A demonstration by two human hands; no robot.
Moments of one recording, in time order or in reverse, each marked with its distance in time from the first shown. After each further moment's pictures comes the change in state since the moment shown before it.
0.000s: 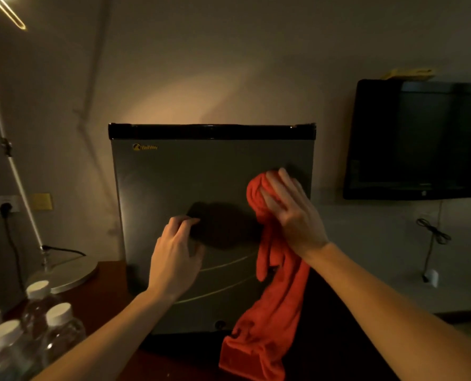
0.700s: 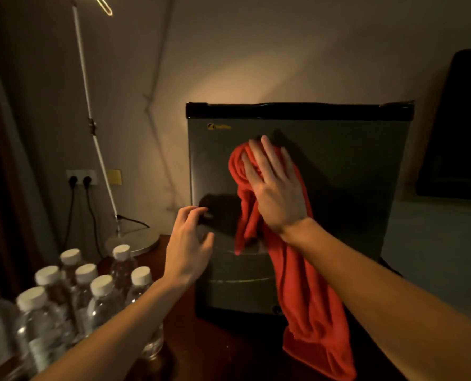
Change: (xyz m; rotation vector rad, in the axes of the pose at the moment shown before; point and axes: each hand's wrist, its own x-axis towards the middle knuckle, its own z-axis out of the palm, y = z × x) left_hand -0.023 -0.075 -0.051 -0.051 0.073 -0.213; right_hand 0.096 -0.138 0.027 -0.009 -0.078 0.022
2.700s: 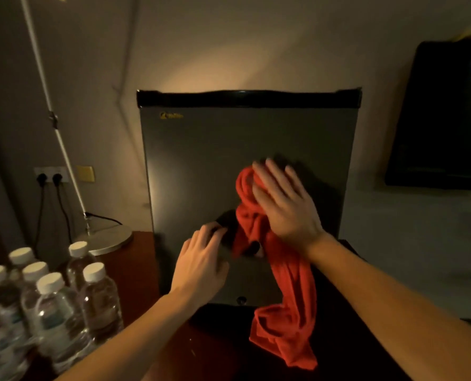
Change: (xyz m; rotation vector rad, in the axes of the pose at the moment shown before) left_hand -0.050 0.048 0.068 0.361 -0.282 0.214; right_hand -0.088 0.081 0.003 -0.051 0.014 -0.156
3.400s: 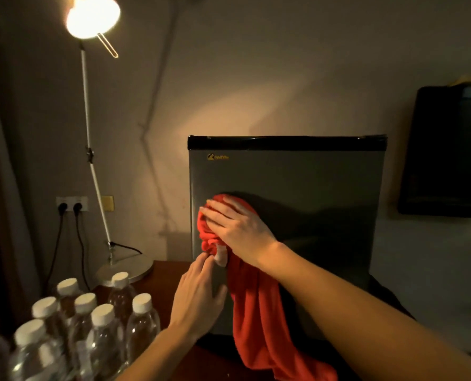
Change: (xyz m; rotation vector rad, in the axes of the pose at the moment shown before) left_hand -0.015 -0.069 -0.039 -0.139 0.059 -0.109; right_hand 0.119 -0.107 0.002 0.072 -0.219 -0.288
